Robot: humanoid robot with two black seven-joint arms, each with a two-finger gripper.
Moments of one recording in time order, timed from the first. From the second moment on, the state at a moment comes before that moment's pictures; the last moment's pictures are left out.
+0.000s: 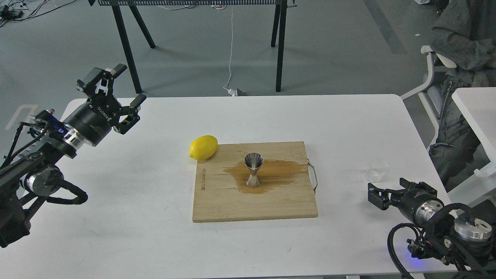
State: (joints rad) left arm -0.53 0.57 -0.79 -0.94 0.46 -0.49 -0.49; right arm 0.02 -0.34 1.32 1.21 0.55 -0.29 -0.13
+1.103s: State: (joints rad) left arm -0.51 0.57 -0.79 -0.93 0.46 -0.49 -0.49; right arm 0.19 -0.26 1.31 0.99 0.50 -0.28 -0.13
